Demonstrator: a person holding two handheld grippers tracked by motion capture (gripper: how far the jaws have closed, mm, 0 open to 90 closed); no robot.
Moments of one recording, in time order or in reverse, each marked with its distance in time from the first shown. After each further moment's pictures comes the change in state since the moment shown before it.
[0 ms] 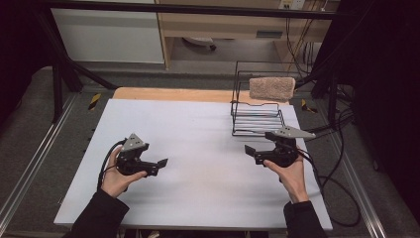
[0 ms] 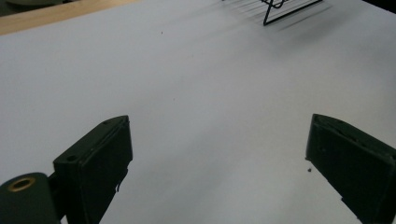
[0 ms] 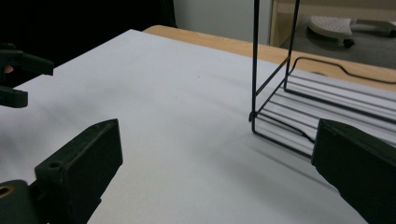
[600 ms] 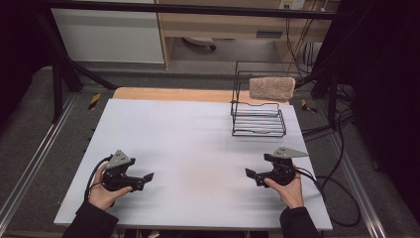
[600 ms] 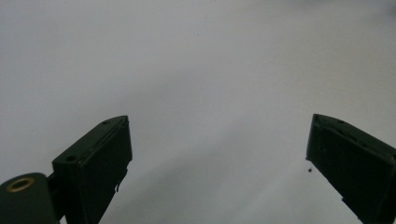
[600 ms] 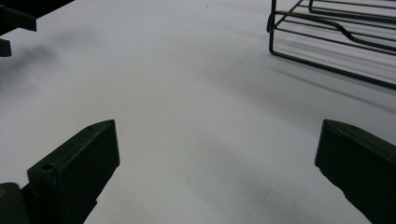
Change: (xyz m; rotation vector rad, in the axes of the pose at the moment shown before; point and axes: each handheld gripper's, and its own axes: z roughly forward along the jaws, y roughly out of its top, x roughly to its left) left arm 0.018 -0.057 -0.016 0.034 0.022 -0.026; right arm -0.005 -0.067 0.005 0.127 0.048 0.017
